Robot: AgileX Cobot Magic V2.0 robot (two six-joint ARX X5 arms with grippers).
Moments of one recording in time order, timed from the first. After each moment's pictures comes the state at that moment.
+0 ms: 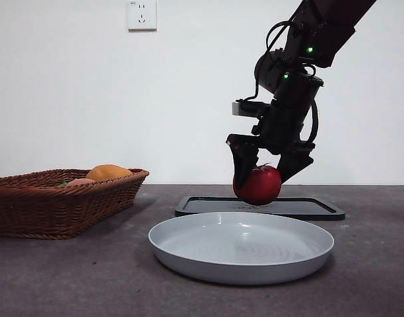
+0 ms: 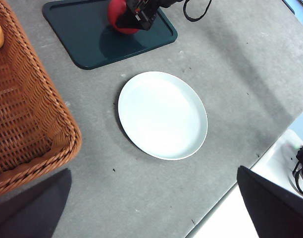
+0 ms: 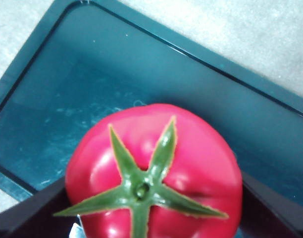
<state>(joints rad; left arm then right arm) -0.18 0.92 1.15 -1.03 0.60 0.13 0.35 2.10 1.66 -0.54 -0.13 -0.04</state>
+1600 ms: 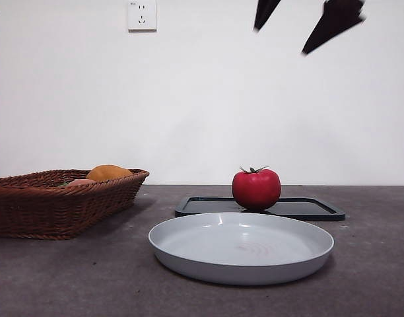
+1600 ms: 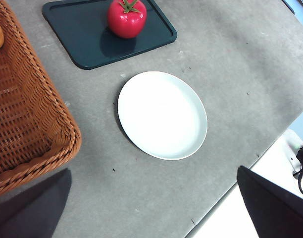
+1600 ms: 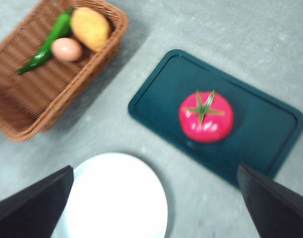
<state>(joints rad) -0.18 0.92 1.15 -1.03 0.60 0.13 0.35 1.53 1.68 -0.99 -0.29 -0.04</state>
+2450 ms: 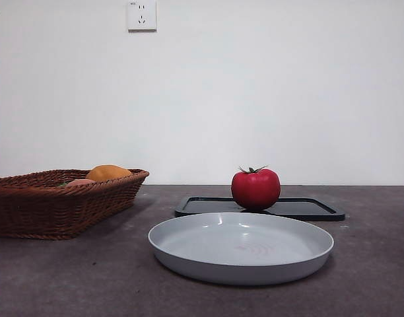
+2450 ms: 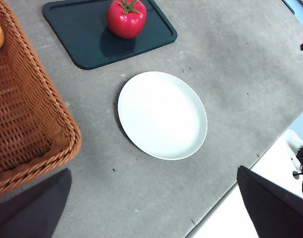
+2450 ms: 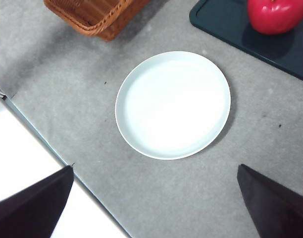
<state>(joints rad) -0.18 0.92 1.15 -1.03 0.60 0.13 0.37 0.84 1.02 -1.01 -0.42 -0.02</state>
